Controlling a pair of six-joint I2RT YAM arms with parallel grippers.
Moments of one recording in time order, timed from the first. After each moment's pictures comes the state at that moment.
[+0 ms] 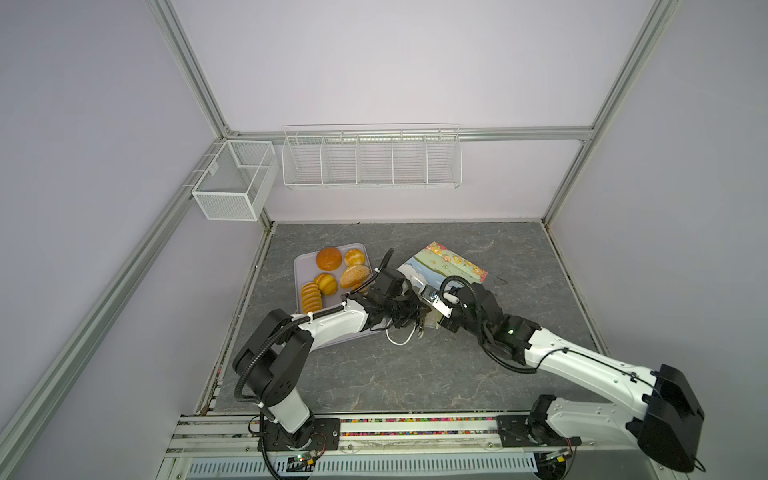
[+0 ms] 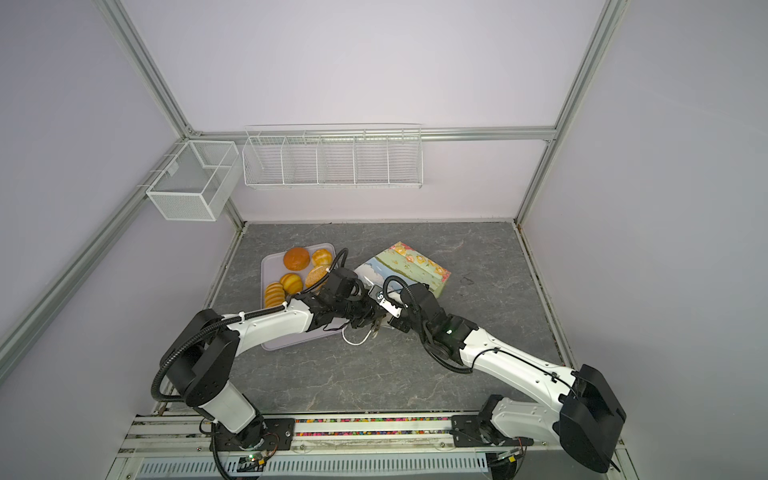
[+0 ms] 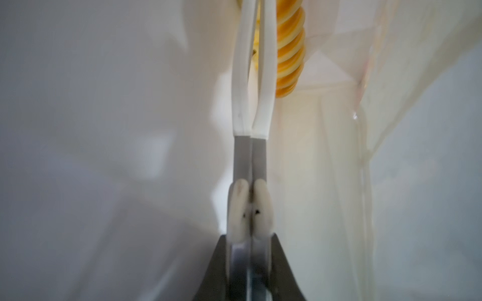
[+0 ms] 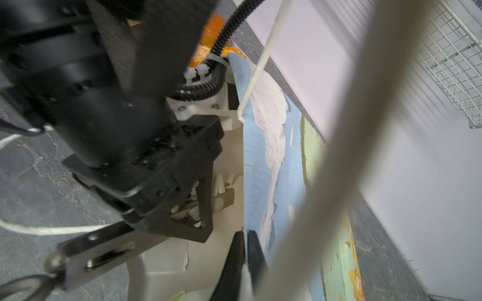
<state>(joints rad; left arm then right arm) -0.75 1.63 0.94 -0.04 0.47 -1.22 0.85 1.19 0.79 -0.12 0.21 -0.46</state>
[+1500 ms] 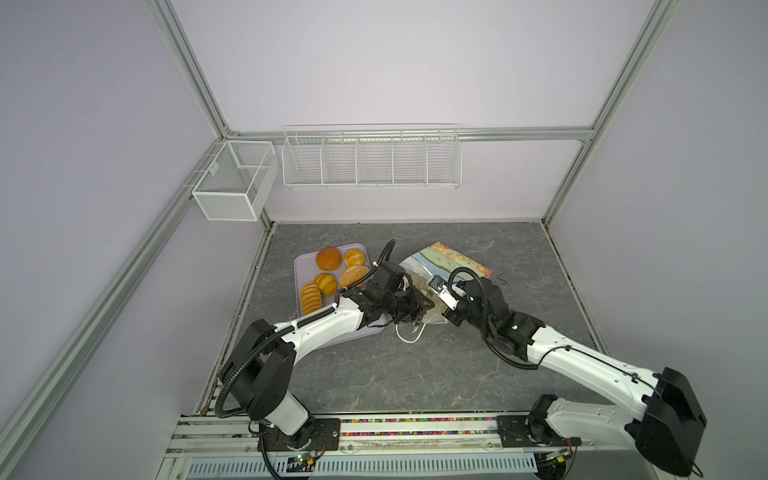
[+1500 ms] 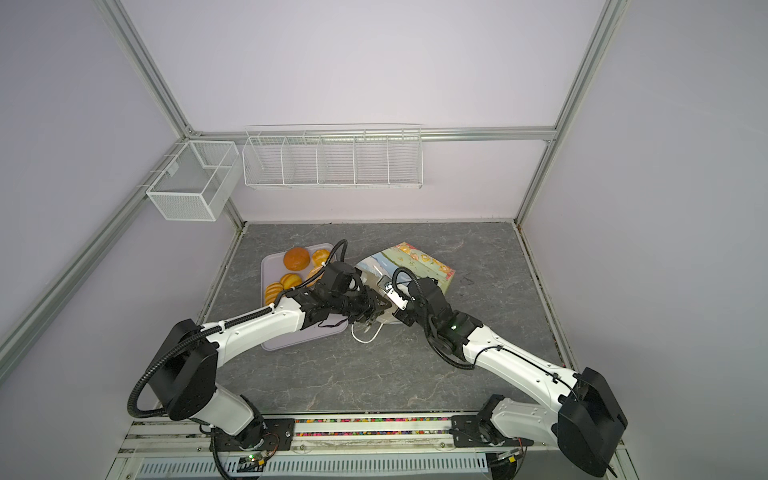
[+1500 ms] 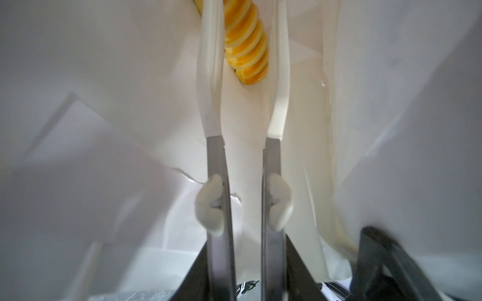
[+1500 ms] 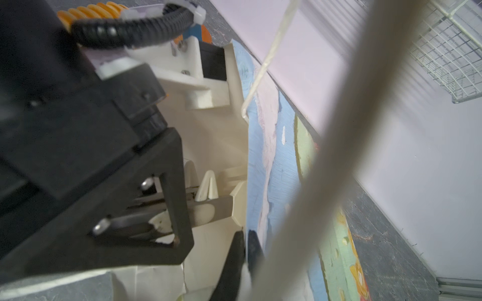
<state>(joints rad) -0.78 1.58 1.04 -0.16 0.47 -1.12 0.78 1.18 0.79 -0.08 0.17 -0.41</state>
